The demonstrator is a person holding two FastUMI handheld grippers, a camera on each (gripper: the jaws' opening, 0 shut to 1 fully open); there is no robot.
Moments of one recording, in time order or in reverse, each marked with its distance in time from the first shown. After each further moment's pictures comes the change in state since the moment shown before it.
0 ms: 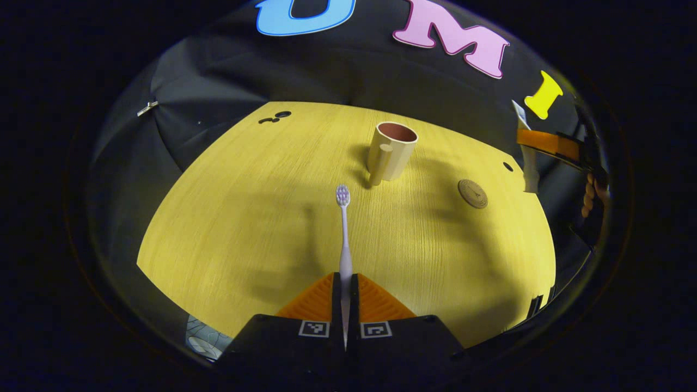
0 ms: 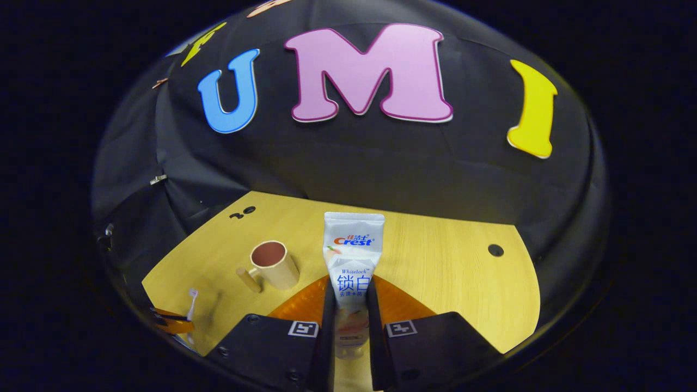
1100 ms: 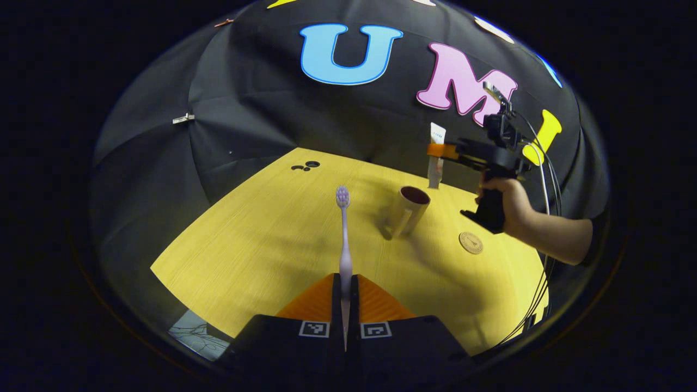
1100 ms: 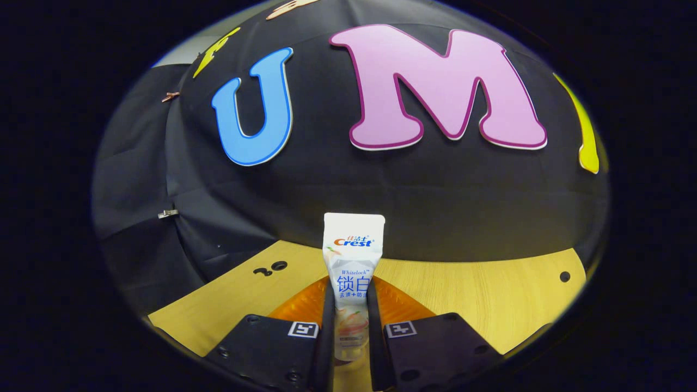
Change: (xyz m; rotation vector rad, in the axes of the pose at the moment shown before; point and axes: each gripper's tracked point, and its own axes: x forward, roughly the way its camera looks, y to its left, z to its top) left arm -0.056 0.052 0.042 -0.088 -0.300 0.008; right arm 0.148 0.121 0.059 0.070 -0.214 0.116
